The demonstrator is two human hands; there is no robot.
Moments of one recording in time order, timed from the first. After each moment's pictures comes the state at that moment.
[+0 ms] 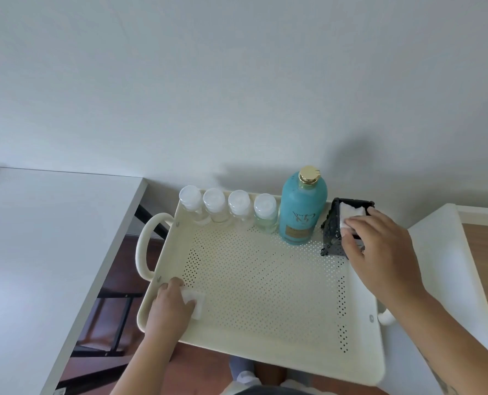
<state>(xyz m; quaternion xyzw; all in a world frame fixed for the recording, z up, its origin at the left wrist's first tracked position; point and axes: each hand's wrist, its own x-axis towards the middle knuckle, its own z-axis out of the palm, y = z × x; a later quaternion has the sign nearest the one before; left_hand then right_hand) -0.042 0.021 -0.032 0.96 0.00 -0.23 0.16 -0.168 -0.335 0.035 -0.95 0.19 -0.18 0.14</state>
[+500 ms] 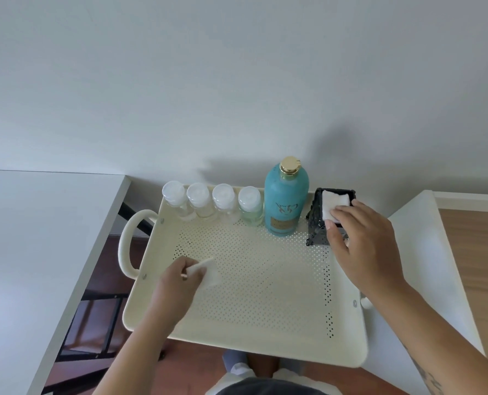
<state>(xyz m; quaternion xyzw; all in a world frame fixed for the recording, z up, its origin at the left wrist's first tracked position) -0.045 -0.020 0.002 0.89 -0.04 -0.22 0.39 -0.179 -0.331 0.029 -0.94 0.20 -0.23 0.13</state>
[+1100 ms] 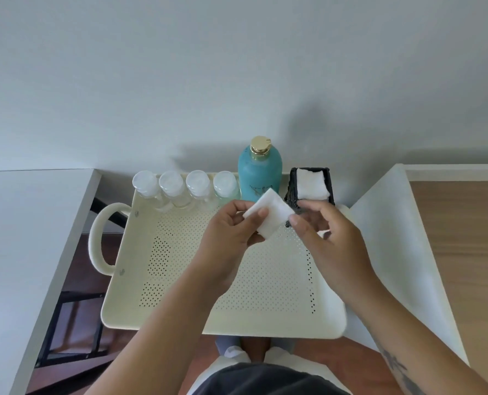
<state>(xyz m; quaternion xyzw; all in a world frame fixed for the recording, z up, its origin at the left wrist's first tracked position) -0.079 -0.150 0.070 0.59 -0.05 -0.41 0.69 -0.200 -0.278 0.077 -0.79 0.32 -0.16 0.50</state>
